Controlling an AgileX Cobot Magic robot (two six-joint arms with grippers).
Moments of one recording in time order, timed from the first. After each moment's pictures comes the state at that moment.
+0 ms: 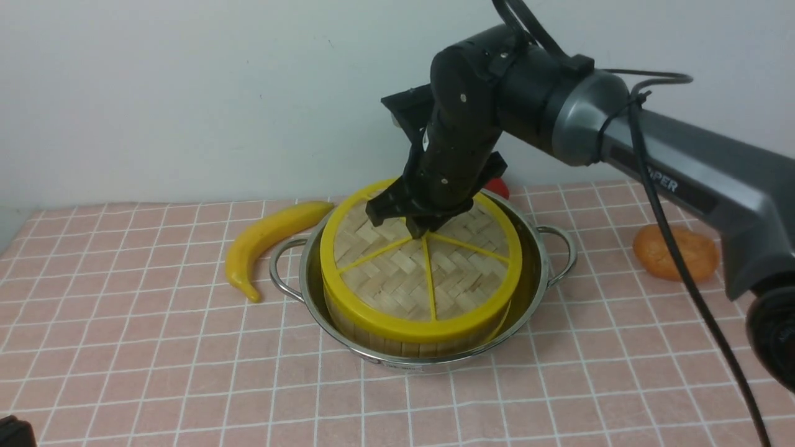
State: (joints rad) right arm 0.63 2.27 -2.16 0.01 1.22 0.23; left arm -0.36 0.16 -0.55 -0.05 0.80 0.05
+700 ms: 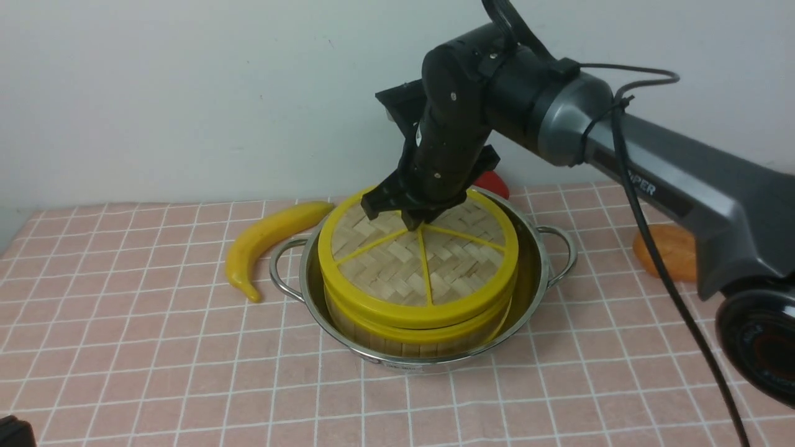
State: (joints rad) right arm 0.63 2.33 -2.24 0.00 1.23 0.22; left arm -0.36 0.16 -0.55 -0.04 0.80 0.05
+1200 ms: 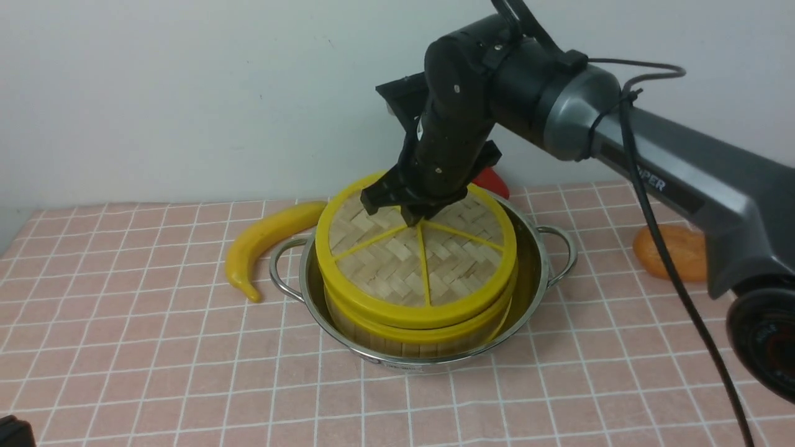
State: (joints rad) right arm 0.63 2.30 -2.23 0.00 1.23 0.23; left arm -0.36 0.16 -0.55 -0.04 0.80 0.05
